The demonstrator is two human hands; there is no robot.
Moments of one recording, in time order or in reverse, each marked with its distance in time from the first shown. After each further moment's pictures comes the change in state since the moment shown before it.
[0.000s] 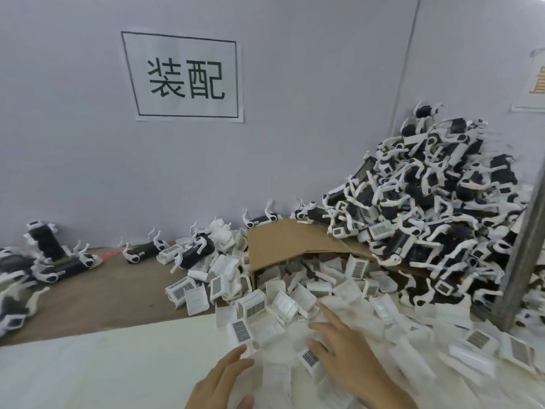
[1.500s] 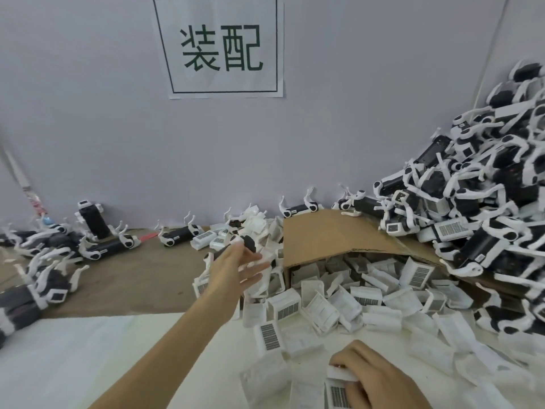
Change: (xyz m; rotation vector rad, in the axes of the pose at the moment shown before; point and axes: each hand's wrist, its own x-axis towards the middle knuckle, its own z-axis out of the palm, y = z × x) left_hand 0.156 -0.047 -0.033 -1.051 0.348 -0.755; right_hand 0.010 -0.012 0.009 -0.091 0.089 -0.333
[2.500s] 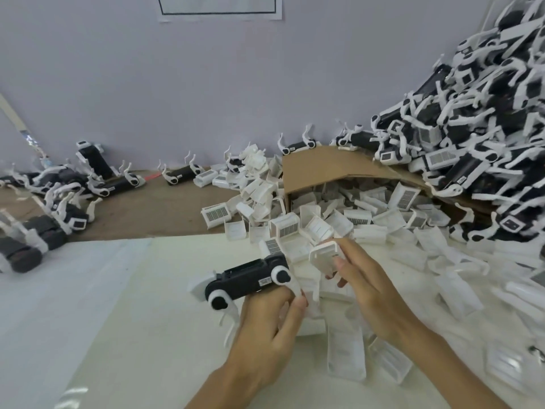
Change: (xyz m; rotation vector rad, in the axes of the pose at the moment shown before) left_hand -0.184 -0.089 -0.017 0.713 -0.252 0.582; right_hand -0.030 -0.038 -0.011 0.782 0.085 0.054
